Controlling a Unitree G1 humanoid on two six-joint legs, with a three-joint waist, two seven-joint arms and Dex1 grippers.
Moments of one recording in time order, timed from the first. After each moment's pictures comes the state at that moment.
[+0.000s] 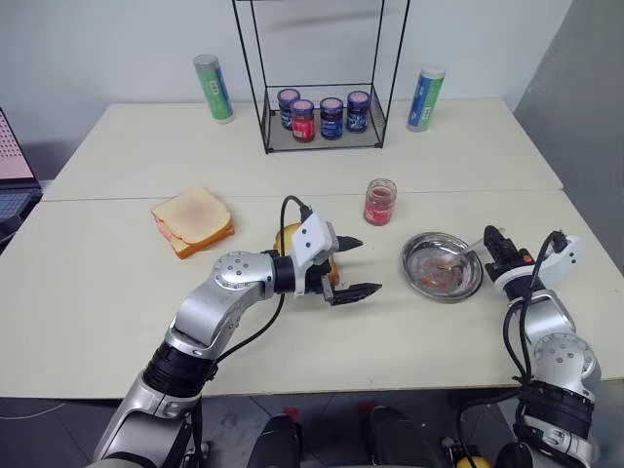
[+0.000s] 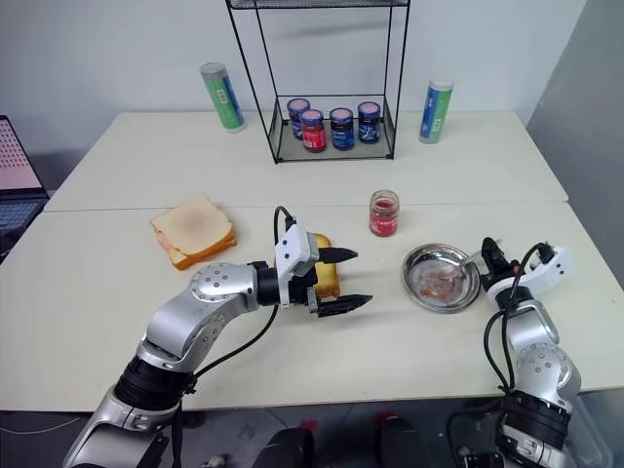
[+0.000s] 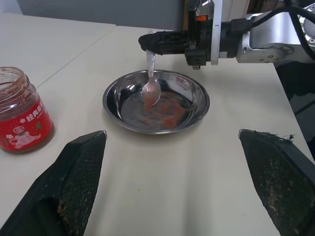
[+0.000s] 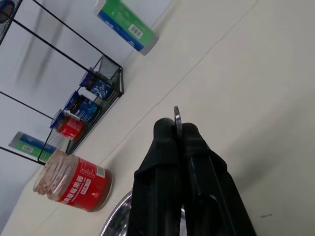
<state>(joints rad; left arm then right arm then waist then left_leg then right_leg) -0.49 0.45 -0.27 -0.23 -0.38 0.50 -0.88 -0.29 -0.19 -0.57 -0.02 0.90 0.58 0.11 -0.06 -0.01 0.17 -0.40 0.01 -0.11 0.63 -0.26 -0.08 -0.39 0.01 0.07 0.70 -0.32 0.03</state>
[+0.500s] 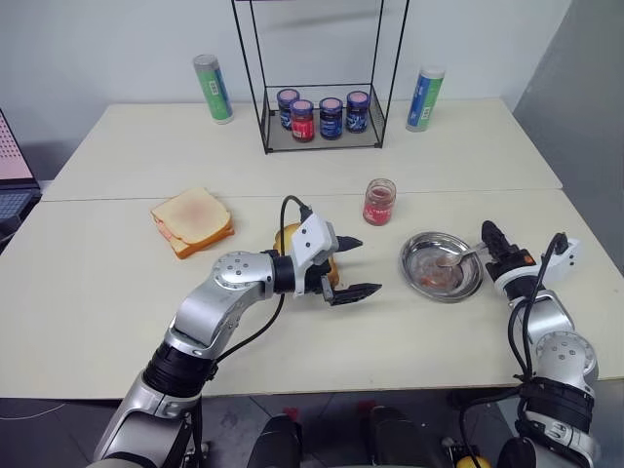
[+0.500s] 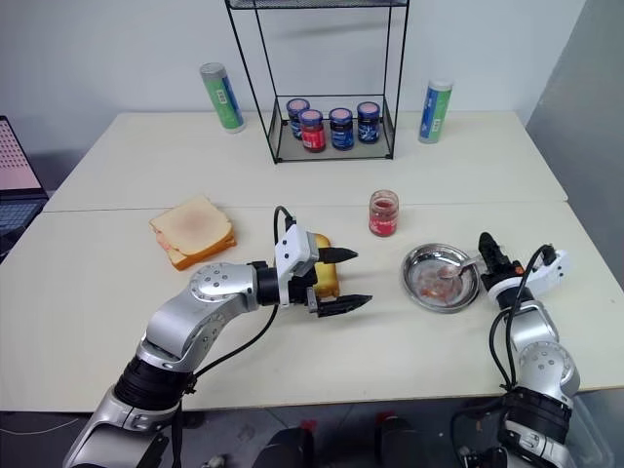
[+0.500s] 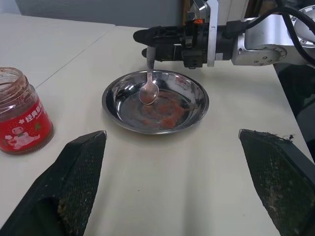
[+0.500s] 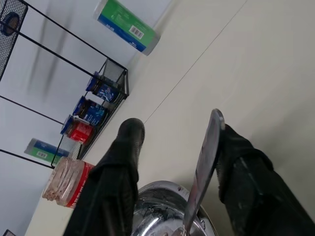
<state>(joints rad) -0.49 0.46 -0.27 -0.23 -0.38 0.50 -0.87 -0.30 -0.20 -0.58 0.05 0.97 0.58 0.13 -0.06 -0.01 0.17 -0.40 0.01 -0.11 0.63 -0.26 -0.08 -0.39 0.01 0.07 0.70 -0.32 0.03</state>
